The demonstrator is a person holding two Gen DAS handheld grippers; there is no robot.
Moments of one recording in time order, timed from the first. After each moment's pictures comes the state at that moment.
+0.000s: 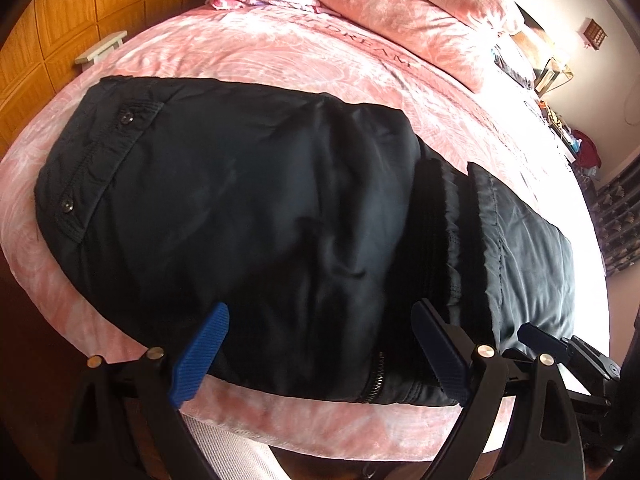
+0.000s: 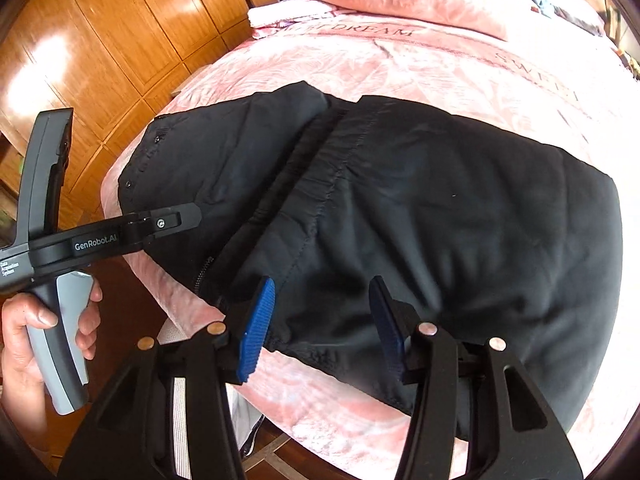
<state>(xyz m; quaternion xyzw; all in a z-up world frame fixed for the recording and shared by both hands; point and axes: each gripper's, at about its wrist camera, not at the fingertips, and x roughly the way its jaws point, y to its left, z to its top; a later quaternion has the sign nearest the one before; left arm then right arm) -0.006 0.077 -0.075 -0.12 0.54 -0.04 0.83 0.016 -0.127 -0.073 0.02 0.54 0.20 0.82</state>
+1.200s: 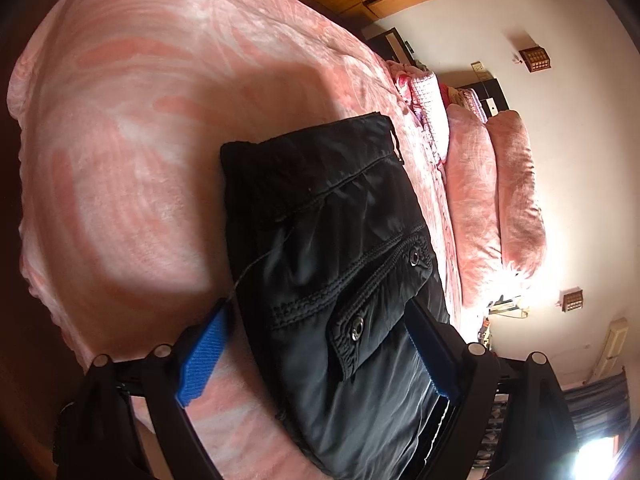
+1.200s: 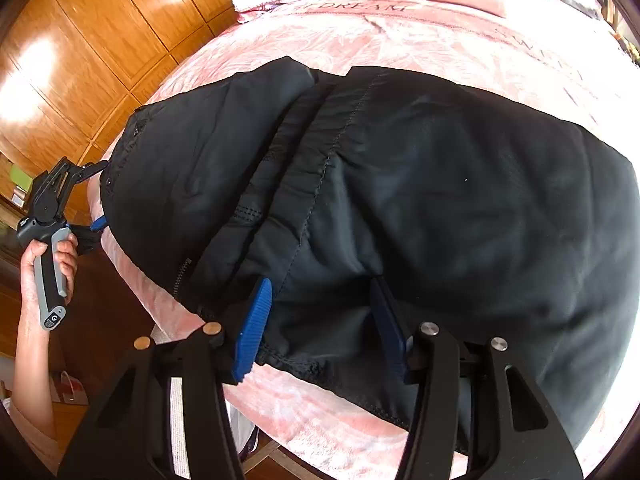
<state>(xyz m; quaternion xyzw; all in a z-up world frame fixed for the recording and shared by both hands) -0.021 0.327 -0.147 -0.53 0.38 0.03 0.76 0.028 -0.123 -0.090 0.03 0.56 0.19 0.81</state>
